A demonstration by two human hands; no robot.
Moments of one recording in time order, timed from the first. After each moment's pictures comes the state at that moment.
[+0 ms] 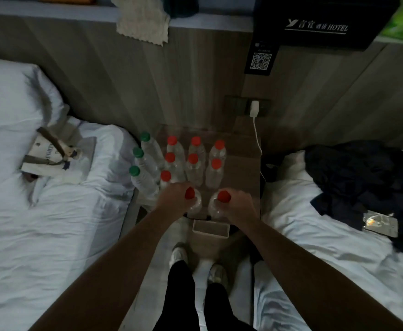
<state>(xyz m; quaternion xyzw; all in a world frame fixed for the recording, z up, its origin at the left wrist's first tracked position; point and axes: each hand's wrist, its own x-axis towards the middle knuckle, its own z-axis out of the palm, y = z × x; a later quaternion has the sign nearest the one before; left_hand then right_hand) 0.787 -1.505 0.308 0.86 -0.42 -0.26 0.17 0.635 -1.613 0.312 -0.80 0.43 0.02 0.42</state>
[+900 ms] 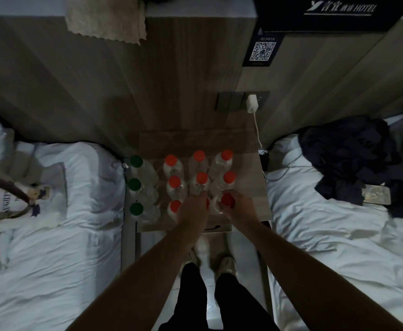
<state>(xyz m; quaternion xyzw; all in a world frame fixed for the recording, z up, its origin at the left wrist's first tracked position) 0.845 -1.557 0.240 0.82 -0.48 -0.28 0.13 0.726 -1.622 0.266 -0.71 0.56 -0.02 0.42</state>
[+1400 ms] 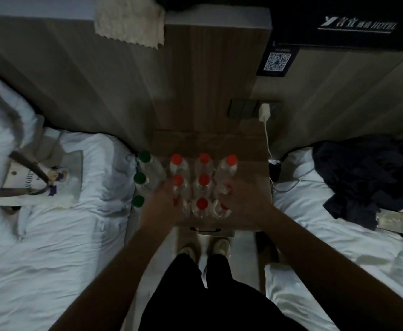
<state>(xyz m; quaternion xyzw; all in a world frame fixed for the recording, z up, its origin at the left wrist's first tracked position) 0.884 -1.523 0.312 0.87 -0.39 -0.21 0.22 0.736 -1.667 0.326 -0.79 0.43 0.13 0.42</state>
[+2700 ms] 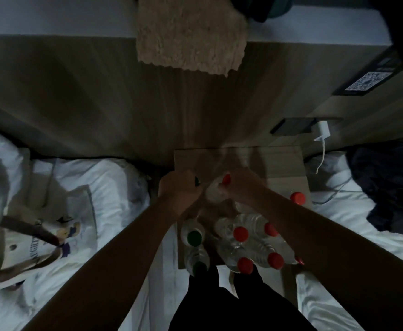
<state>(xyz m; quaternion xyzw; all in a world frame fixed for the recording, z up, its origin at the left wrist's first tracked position) 1.107 -1.630 0.248 0.82 -0.48 -0.32 0.04 0.967 -1.718 0.282 -0.76 0.51 0.21 0.34</state>
